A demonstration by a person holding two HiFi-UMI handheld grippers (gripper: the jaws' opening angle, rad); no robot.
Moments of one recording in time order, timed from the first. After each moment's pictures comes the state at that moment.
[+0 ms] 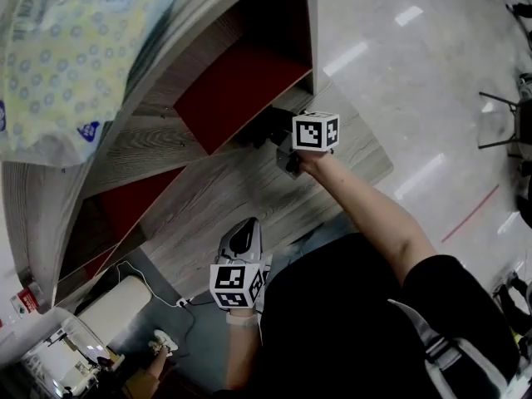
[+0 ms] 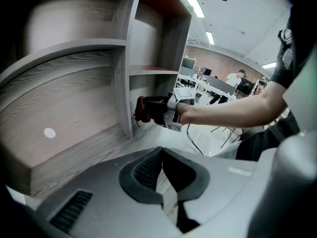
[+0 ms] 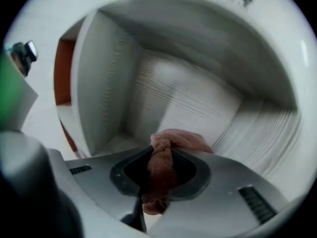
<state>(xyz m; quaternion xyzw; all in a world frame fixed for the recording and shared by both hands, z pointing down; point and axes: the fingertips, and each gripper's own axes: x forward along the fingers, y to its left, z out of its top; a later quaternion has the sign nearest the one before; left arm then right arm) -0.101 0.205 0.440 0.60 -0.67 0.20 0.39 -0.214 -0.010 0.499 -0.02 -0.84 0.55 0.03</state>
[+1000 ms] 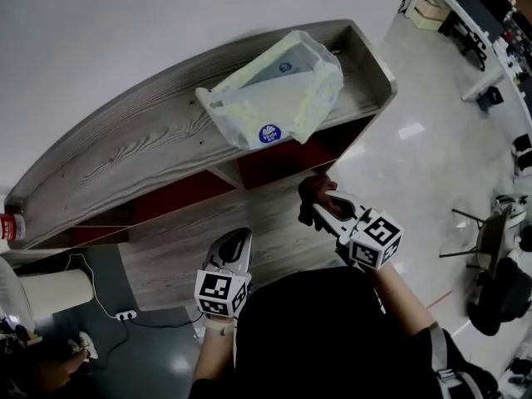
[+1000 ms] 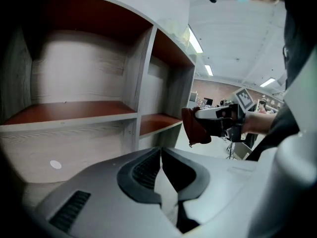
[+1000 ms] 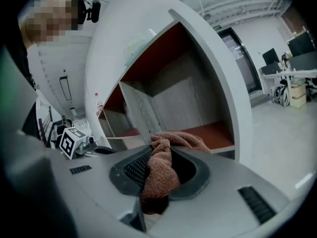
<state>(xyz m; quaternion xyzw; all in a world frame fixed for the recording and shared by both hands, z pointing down) -0.150 0.158 0.323 0.60 -0.75 0.08 0.26 -0.095 0.012 0.287 -0.06 -0.97 0.19 0.15</state>
